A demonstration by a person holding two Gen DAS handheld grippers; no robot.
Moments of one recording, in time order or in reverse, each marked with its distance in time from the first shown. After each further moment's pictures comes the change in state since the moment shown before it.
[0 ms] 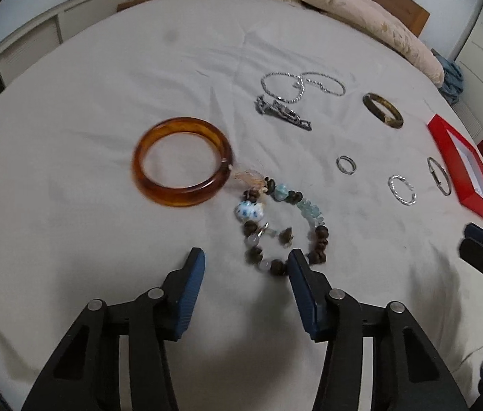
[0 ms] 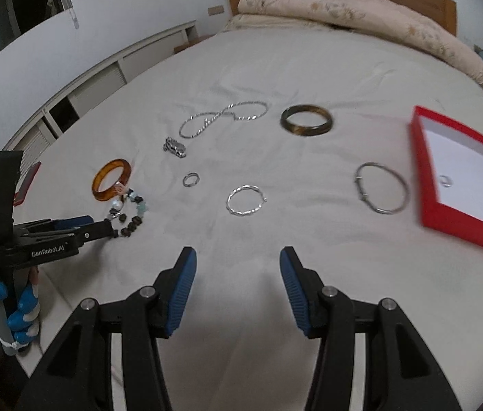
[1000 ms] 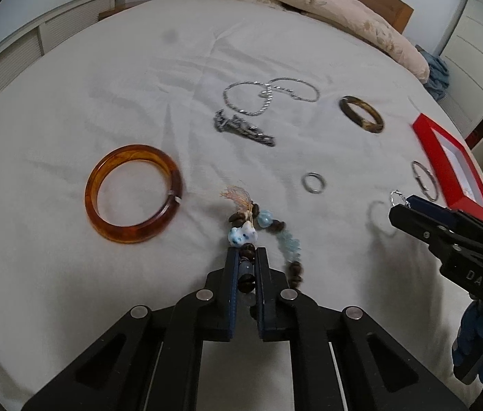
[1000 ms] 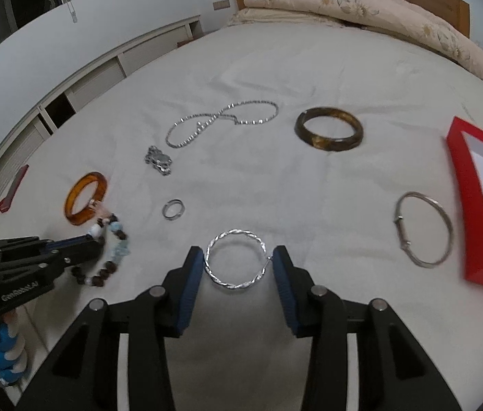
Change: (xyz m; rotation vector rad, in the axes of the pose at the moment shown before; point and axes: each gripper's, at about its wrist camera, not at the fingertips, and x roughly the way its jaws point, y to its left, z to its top) left arm -0.003 -0.027 0.014 0.047 -0.021 -0.049; right arm 0.052 -0.004 0.034 -0.018 -0.001 0.013
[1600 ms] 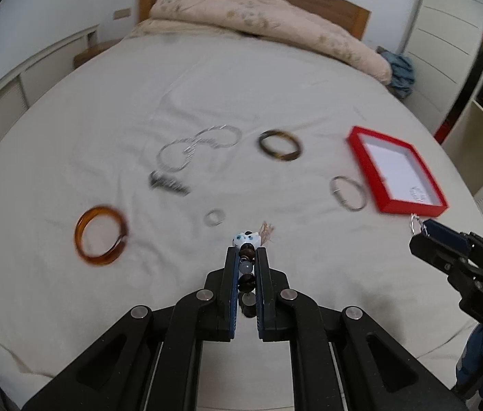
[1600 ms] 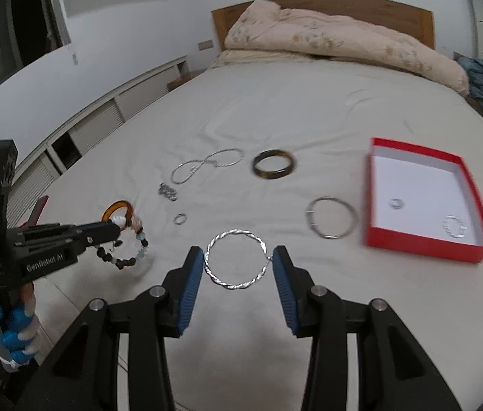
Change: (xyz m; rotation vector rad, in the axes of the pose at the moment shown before) left arm -0.070 -0.099 0.014 0.127 -0.104 -0.038; right arm -0.142 -0.033 -0.028 0.070 -0.152 -0.038
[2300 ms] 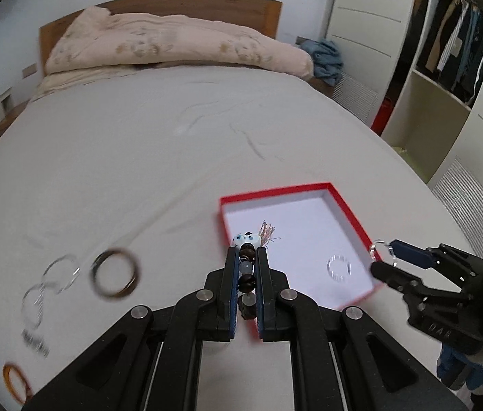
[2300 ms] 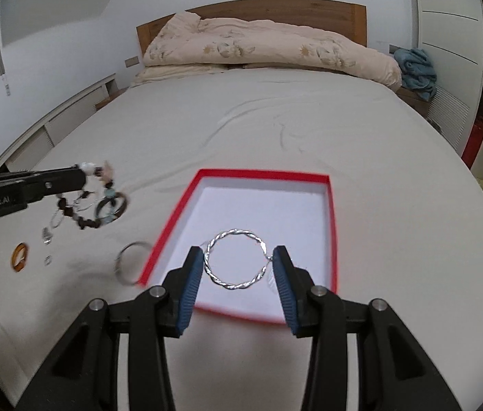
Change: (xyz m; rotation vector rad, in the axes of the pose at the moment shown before) left arm 0.108 -0.207 0.149 0.239 -0.036 -0.178; right arm -0.009 -0.214 0.057 0.082 -0.020 -0.223
